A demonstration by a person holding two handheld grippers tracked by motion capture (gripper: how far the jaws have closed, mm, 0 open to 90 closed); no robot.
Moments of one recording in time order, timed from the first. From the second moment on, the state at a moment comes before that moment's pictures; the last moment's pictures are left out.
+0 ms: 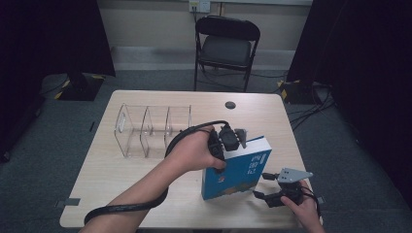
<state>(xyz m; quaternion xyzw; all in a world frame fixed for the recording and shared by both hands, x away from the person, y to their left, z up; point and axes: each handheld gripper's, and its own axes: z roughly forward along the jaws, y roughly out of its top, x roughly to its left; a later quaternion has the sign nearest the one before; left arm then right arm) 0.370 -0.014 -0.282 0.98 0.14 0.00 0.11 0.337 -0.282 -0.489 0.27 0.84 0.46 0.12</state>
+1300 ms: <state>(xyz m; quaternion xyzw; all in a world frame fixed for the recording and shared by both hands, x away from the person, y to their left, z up) 0.365 -0.012 -0.294 0.98 0.15 0.00 0.11 0.339 -0.280 -0.500 0.27 0.87 0.38 0.12</state>
